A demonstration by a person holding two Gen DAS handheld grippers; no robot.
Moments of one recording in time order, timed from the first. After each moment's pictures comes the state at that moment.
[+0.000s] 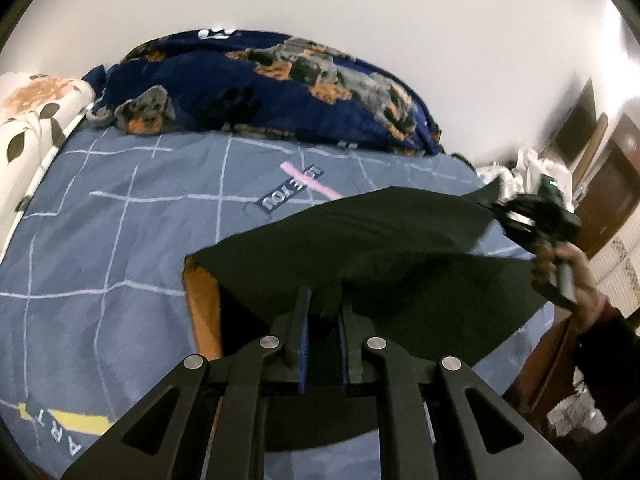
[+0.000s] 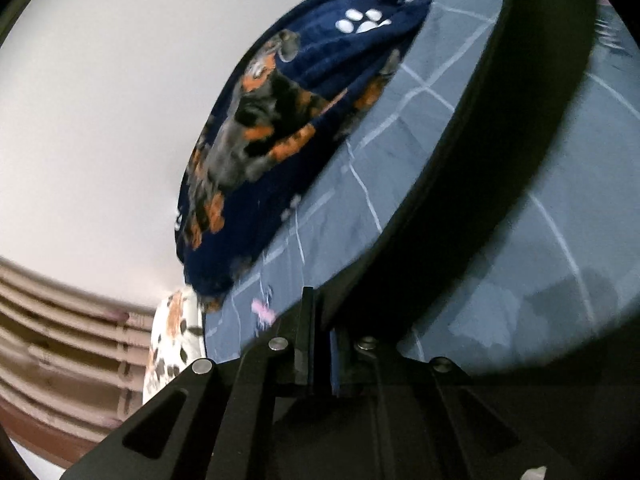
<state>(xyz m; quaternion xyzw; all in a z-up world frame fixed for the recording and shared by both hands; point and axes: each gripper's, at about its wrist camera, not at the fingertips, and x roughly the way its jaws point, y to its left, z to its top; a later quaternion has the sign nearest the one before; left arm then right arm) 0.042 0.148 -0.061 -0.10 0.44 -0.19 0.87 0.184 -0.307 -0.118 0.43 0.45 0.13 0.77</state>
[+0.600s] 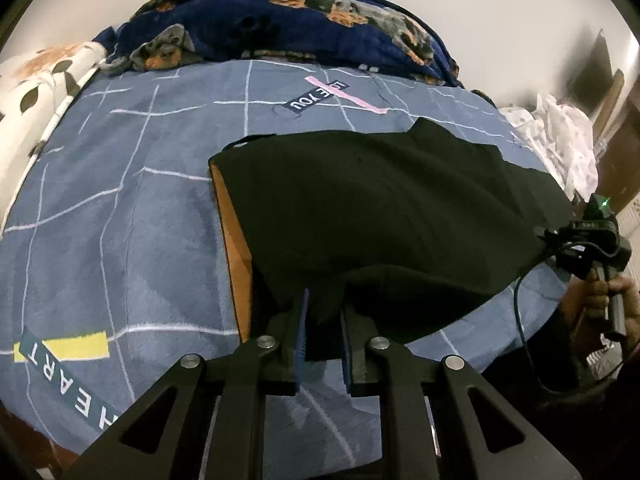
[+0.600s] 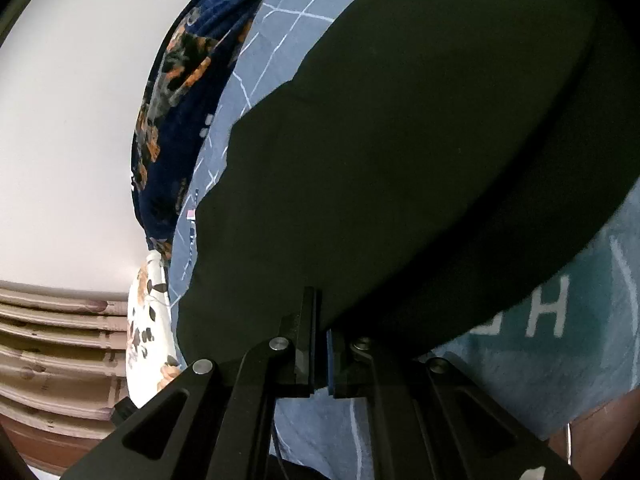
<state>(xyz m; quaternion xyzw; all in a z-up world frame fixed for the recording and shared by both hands) -0.009 0.156 -0.123 -0.05 0.50 -0.16 0.85 0.009 -0.297 -0.190 0.47 0.50 0.07 0.72</state>
